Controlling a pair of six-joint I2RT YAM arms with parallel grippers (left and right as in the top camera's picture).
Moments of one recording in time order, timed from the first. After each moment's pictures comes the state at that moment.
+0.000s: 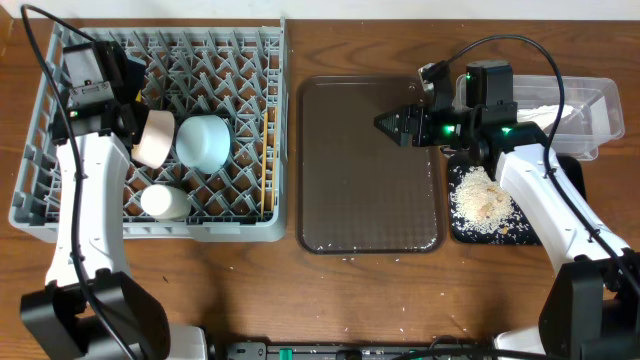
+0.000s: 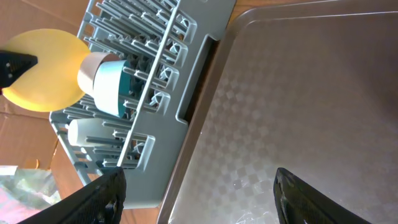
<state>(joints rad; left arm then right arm) 0.23 1.61 1.40 -0.69 -0.32 0.56 0.17 1.65 1.18 -0.35 -0.72 0.31</state>
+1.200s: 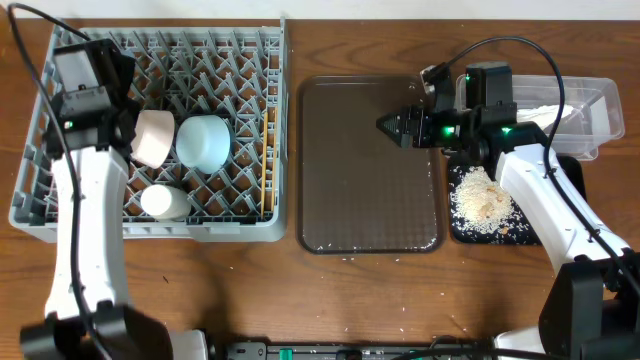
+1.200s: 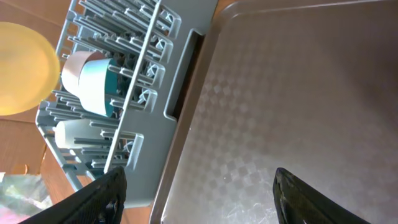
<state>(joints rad) 0.22 1.53 1.40 -0.68 -0.42 0.56 0.17 1.65 1.18 -0.38 -0.68 0.31</state>
